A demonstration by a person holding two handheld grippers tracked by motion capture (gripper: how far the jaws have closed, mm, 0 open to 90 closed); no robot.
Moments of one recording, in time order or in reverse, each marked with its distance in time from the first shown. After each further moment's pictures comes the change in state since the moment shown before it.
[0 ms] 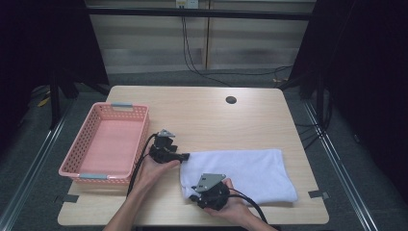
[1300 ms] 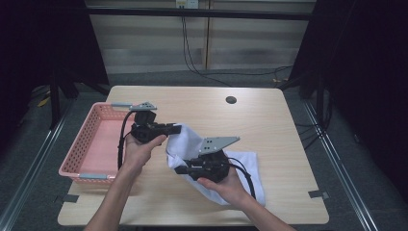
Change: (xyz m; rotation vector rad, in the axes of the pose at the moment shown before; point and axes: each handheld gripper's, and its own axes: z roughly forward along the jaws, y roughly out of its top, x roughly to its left) left arm -0.023 0.071 -0.110 -0.216 -0.122 -0.021; right arm -0.025 0.095 -0.064 -0.318 0.203 0.171
